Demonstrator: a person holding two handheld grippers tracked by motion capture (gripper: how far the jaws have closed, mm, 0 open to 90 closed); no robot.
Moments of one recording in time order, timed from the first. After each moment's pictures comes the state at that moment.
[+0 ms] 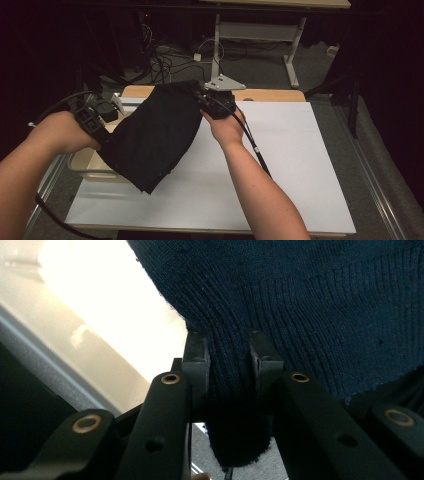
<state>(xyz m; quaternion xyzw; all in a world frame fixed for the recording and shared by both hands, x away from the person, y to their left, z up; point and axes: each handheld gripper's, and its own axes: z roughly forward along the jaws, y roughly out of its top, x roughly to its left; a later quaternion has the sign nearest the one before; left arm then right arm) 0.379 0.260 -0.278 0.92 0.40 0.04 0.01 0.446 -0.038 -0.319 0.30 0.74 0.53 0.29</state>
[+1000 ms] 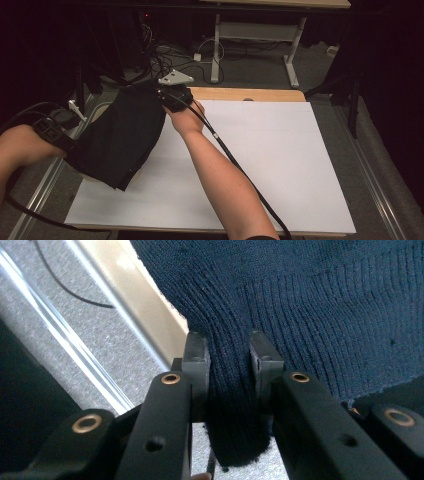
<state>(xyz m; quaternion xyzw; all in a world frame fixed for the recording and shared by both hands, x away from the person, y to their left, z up) 0.371 0.354 -0.307 0.88 0.47 0.05 0.02 0.484 0.068 -0.336 0.26 0.76 0.53 0.27</state>
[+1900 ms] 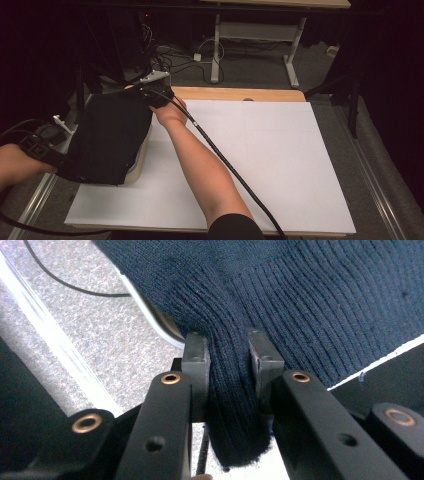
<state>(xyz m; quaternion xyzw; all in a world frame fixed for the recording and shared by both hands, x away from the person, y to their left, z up) 0.343 0.374 -0.335 0.87 0.49 0.03 0.04 0.535 0.123 -0.375 0.26 0.81 0.48 0.22</state>
